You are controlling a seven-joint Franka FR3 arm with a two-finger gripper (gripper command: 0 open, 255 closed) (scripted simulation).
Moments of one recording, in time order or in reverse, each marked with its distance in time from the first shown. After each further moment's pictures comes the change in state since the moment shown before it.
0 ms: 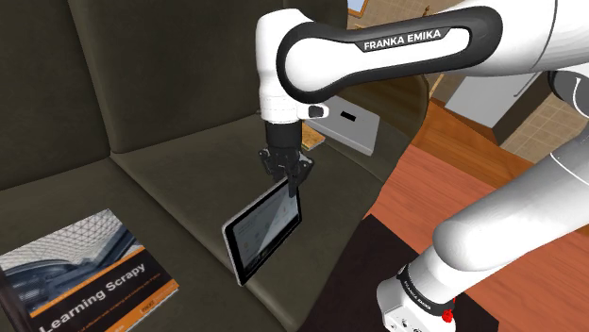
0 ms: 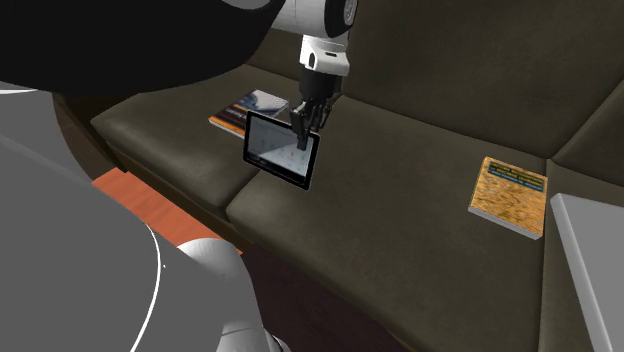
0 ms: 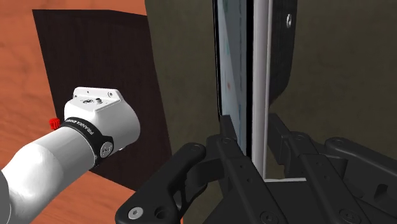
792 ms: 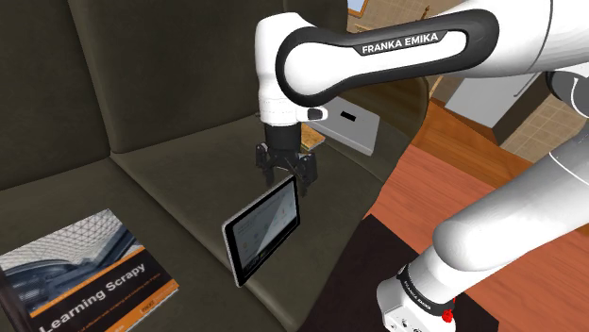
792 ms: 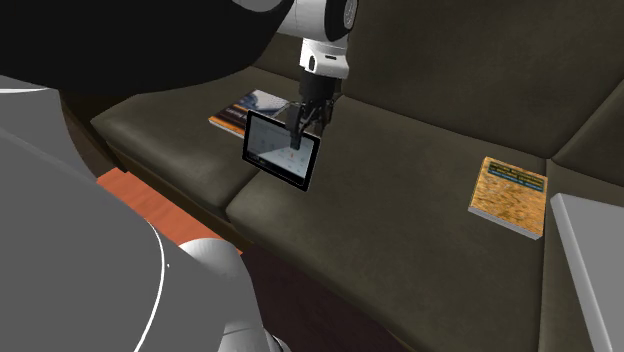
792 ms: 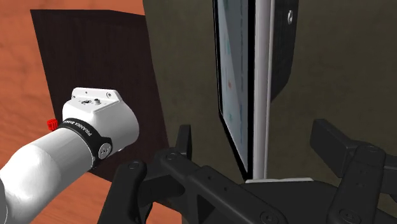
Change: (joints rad) arm 0.000 0.008 0.003 -0.008 -0.004 0.014 0.004
